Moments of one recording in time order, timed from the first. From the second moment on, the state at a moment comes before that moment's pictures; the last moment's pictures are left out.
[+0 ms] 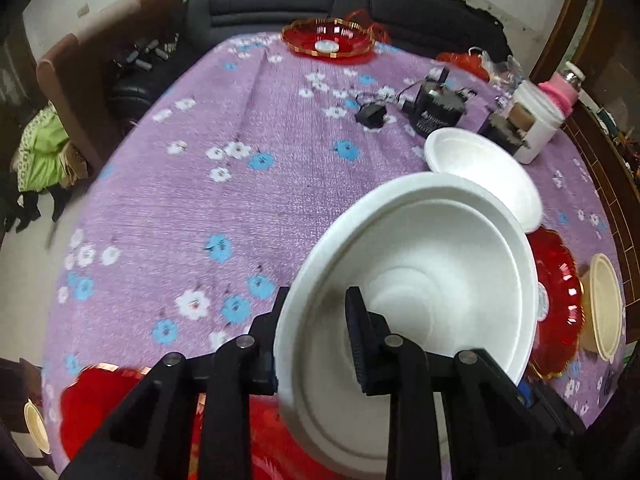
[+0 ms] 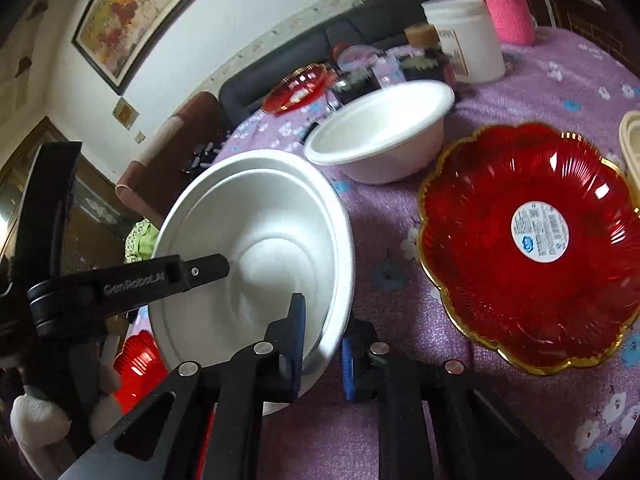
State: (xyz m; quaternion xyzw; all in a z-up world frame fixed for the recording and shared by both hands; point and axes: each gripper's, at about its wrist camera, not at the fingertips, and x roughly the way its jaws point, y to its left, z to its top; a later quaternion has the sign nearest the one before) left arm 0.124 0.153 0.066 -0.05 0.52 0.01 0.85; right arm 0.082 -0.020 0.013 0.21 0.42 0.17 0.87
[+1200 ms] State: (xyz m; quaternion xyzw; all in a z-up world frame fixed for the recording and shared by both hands) left arm 0.134 0.176 0.037 -0.06 0.55 0.05 0.83; right arm 0.086 0.019 0.017 0.14 0.40 0.16 0.89
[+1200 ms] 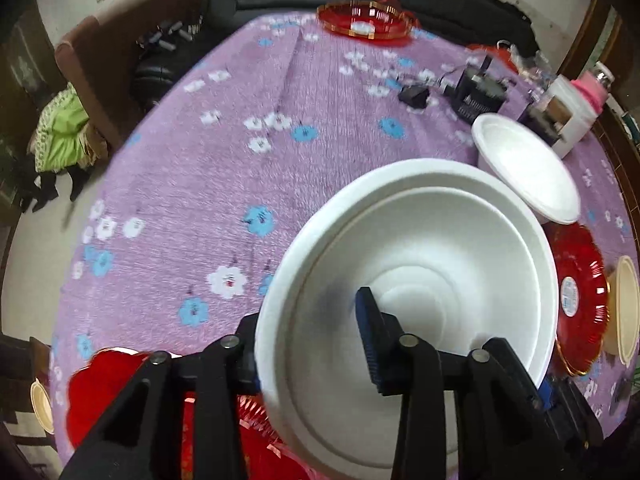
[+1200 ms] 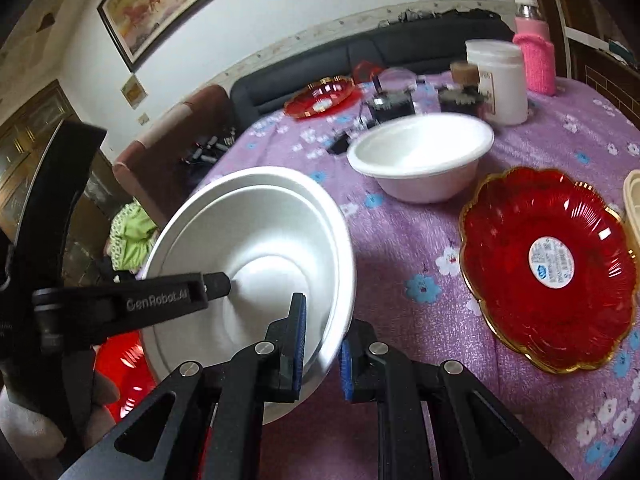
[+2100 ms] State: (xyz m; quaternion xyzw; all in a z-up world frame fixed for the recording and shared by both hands) left arm -0.122 0.156 0.143 -0.14 0.33 0.01 0.93; right arm -0.046 -0.047 0.065 0.11 0.33 0.14 0.93
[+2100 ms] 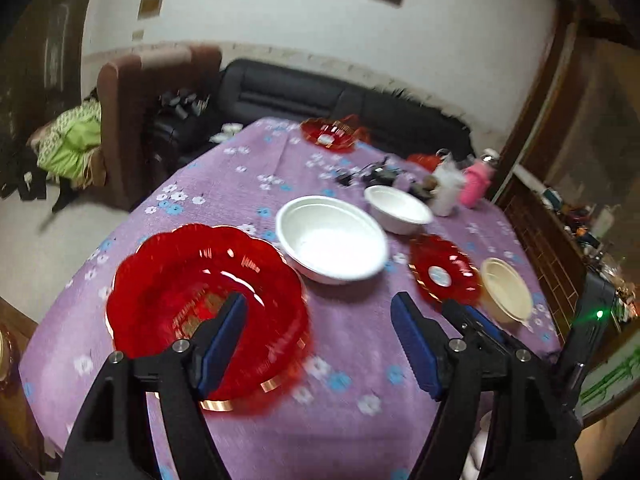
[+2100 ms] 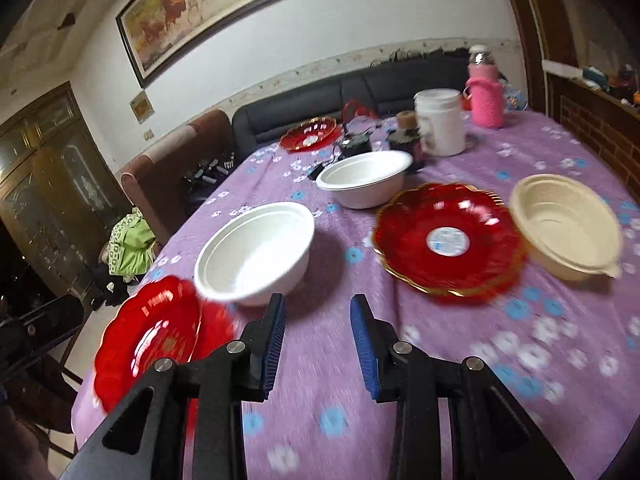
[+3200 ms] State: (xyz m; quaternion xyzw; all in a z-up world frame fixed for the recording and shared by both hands) left arm -0.224 0.119 0.160 -0.04 0.20 0.01 0.98; right arm -0.096 -0.103 0.125 0.07 0.31 0.11 0.94
